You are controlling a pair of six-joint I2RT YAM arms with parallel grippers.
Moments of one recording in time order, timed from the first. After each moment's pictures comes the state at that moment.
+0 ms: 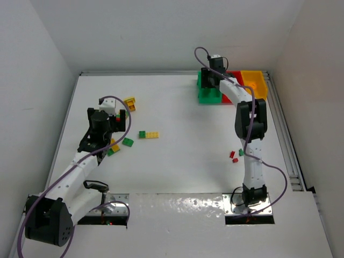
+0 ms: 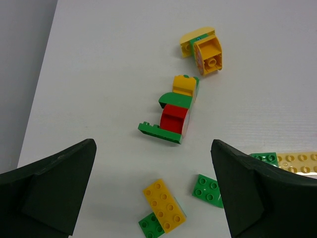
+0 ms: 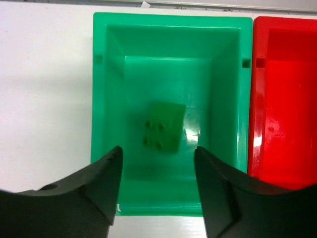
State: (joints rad) left arm -0.19 0.95 0.56 0.00 -0.31 0.06; right arm 0.20 2.35 1.97 -0.36 0.15 0.10
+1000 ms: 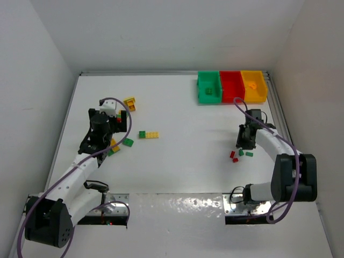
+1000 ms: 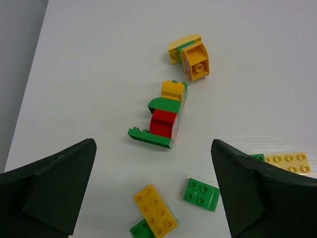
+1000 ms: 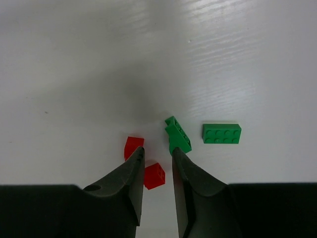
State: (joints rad) left arm -0.19 0.93 0.53 0.06 -0.27 0.05; right arm -0.03 1.37 0.71 -0.53 0.07 0.23
